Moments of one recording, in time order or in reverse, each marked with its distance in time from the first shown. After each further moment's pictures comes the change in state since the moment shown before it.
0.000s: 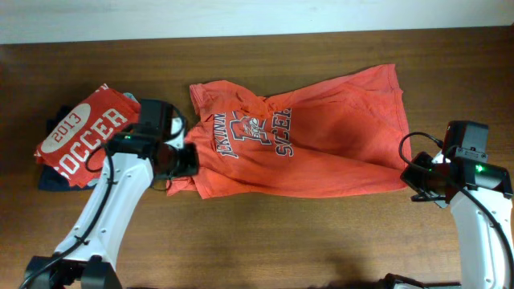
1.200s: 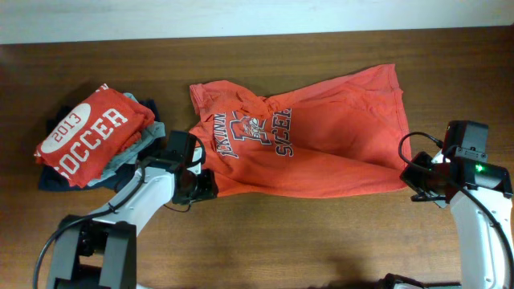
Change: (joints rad) left arm -0.066 0.123 -0.286 0.349 0.042 -0.139; right arm 0.000 0.002 0.000 0.000 -0.008 0.000
